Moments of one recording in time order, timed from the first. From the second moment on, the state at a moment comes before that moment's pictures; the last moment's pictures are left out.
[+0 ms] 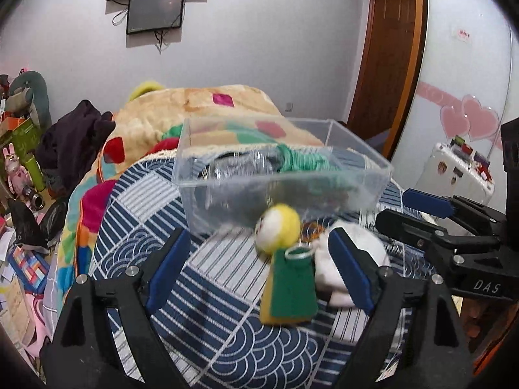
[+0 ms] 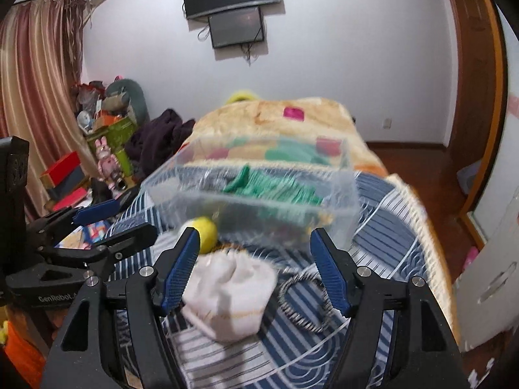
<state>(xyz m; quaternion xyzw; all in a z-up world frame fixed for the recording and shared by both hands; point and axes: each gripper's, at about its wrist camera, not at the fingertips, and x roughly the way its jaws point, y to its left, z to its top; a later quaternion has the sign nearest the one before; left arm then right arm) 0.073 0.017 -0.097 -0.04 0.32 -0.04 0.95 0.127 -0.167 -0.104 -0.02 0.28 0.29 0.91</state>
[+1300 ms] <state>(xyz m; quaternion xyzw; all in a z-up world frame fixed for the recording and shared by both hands) 0.045 0.013 -0.103 -0.06 0.31 -0.07 0.95 0.106 -0.169 -0.119 -0.04 0.29 0.32 0.90</state>
